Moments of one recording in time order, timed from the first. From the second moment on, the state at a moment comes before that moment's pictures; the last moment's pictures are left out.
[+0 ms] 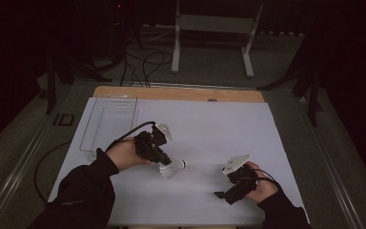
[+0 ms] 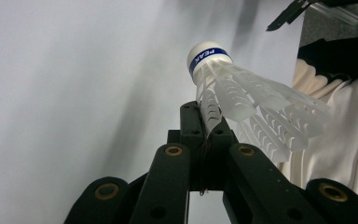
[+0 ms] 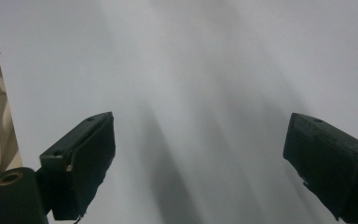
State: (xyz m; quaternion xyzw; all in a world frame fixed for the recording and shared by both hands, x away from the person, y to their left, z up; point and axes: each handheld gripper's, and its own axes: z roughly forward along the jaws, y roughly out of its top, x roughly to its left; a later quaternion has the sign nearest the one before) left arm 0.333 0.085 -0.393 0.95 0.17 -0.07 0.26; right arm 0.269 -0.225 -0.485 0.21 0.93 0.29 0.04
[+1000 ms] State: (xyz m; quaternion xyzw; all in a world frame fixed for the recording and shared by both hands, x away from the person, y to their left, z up) left arm 0.359 0.151 -0.352 0.93 0.25 0.01 0.28; right arm 0.247 -0.251 -0.508 0.21 0.91 0.36 0.07
